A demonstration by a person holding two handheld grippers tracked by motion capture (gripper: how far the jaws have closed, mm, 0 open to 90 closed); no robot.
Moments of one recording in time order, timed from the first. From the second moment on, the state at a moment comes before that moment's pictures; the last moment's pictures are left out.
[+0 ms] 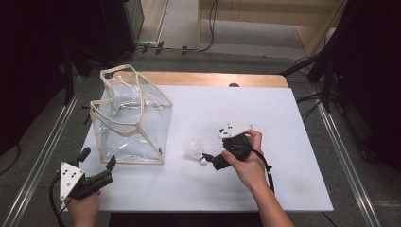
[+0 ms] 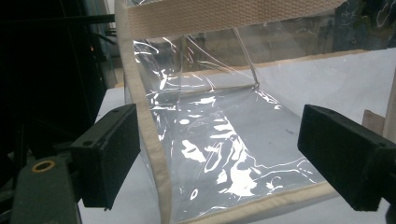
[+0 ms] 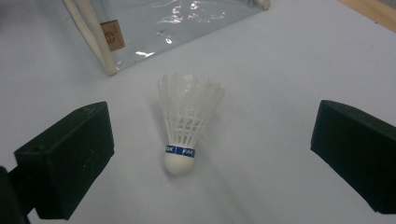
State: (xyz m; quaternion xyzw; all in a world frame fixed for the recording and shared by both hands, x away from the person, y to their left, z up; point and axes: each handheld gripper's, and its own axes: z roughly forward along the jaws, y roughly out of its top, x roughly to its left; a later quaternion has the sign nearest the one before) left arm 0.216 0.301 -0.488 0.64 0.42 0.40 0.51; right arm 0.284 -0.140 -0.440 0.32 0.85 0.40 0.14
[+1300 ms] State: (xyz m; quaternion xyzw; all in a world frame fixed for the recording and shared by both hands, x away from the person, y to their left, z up) left arm 0.216 0.302 -0.488 0.64 0.42 0.40 0.51; right arm 0.302 -0.102 -0.475 0.34 0.90 0.28 0.05
